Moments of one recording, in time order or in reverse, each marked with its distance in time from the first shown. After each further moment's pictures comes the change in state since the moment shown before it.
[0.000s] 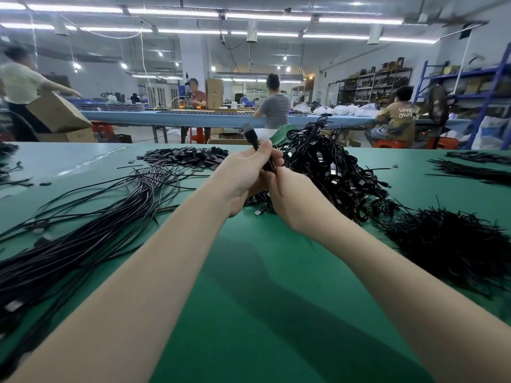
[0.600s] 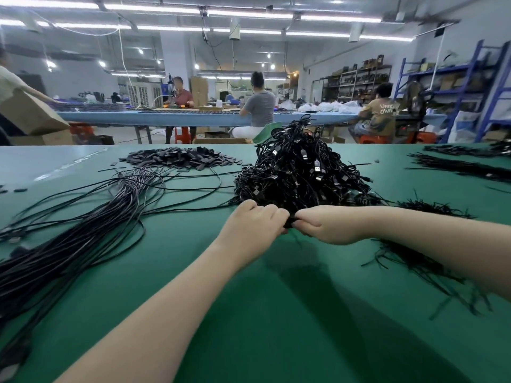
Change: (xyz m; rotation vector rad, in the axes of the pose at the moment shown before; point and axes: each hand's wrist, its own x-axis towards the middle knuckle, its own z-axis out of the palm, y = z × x) left_hand -0.007 -0.098 0.007 1.650 -0.083 0.983; right_hand -0.031 0.068 -0.038 -0.239 -0.751 0.004
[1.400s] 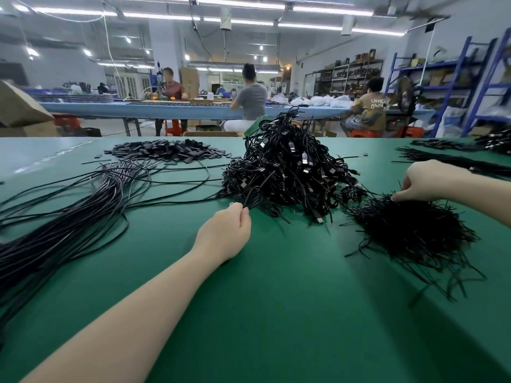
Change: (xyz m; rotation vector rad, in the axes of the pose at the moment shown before) left_hand -0.016 0.004 0.024 -0.649 -0.160 -0.726; right_hand -0.069 0.160 -0.032 -0.247 0.172 0.773
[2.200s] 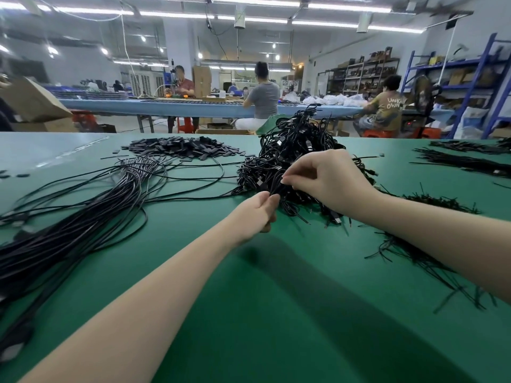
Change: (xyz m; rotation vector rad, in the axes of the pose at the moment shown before) left_hand 0.012 0.020 -0.017 -0.762 -0.303 -0.047; right_hand -0.071 -0.177 -0.030 0.792 0.528 -0.717
